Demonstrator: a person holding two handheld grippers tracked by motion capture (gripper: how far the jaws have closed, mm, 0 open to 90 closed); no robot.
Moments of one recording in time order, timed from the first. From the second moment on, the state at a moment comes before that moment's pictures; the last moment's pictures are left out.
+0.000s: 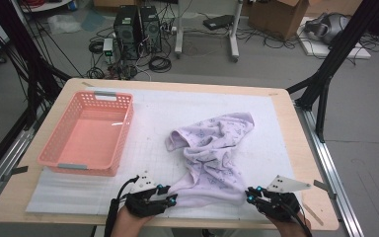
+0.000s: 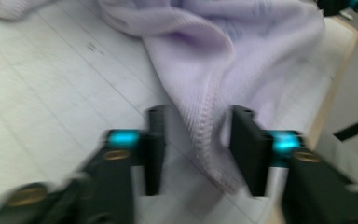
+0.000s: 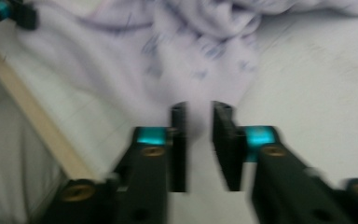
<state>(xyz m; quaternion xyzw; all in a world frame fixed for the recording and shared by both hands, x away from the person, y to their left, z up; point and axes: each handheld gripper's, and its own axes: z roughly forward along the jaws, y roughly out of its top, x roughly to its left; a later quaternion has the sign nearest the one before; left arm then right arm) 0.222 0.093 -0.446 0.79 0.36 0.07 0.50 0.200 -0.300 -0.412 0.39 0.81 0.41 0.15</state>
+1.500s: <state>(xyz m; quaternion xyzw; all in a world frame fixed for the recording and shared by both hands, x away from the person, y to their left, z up) 0.268 0.114 -0.437 0.76 0.39 0.13 0.50 0.287 -0.240 -0.446 0.39 0.83 0.37 0.13</state>
